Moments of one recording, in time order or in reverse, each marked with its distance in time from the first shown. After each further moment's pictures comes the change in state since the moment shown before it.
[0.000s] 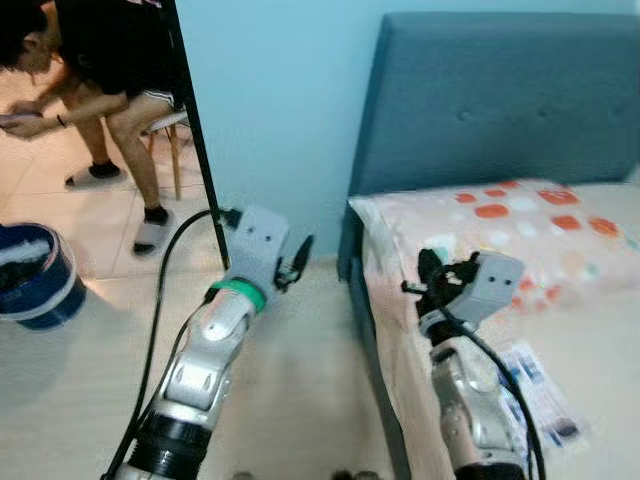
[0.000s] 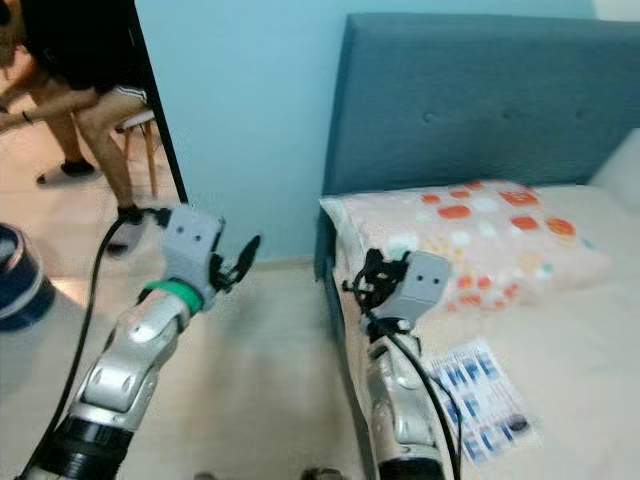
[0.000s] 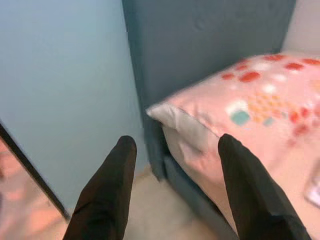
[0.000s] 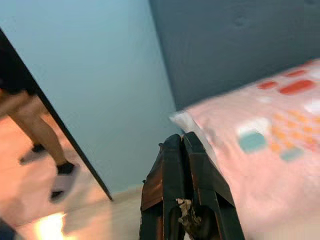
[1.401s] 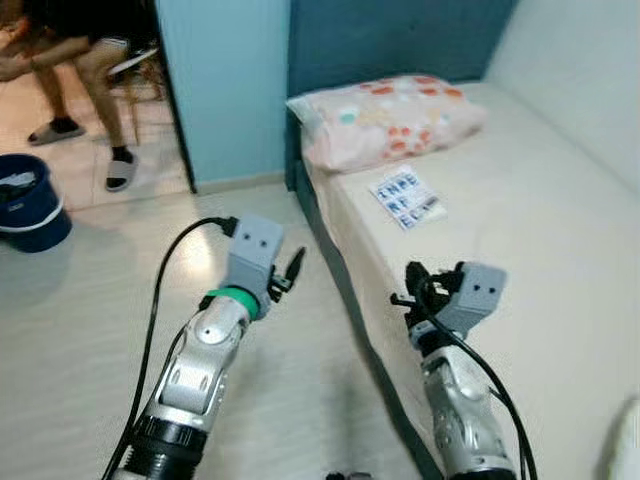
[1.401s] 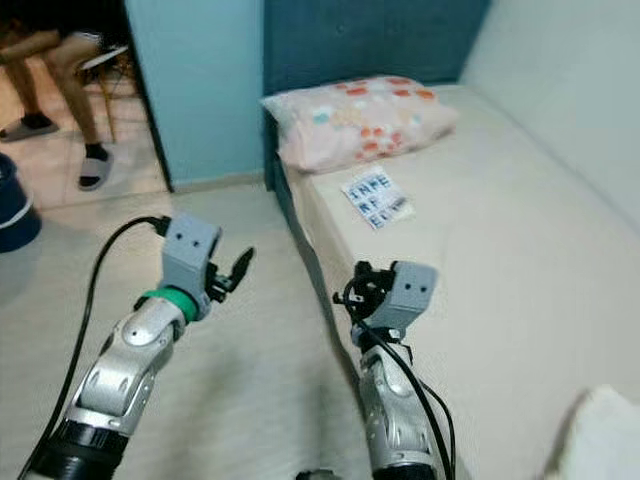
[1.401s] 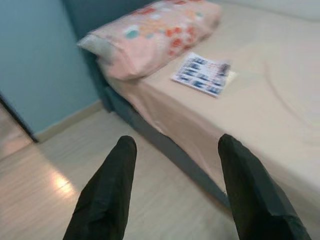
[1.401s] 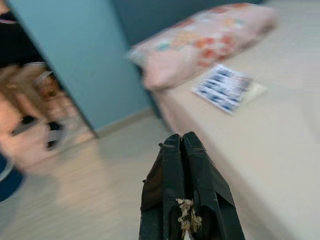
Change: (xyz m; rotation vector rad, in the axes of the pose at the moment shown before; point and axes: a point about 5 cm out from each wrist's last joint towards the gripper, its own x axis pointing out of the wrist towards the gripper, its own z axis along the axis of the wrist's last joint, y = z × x) left arm -0.005 0.007 -0.022 -0.021 0.130 0.030; right arm -0.008 -0.006 -0.021 -0.004 0.096 -0.010
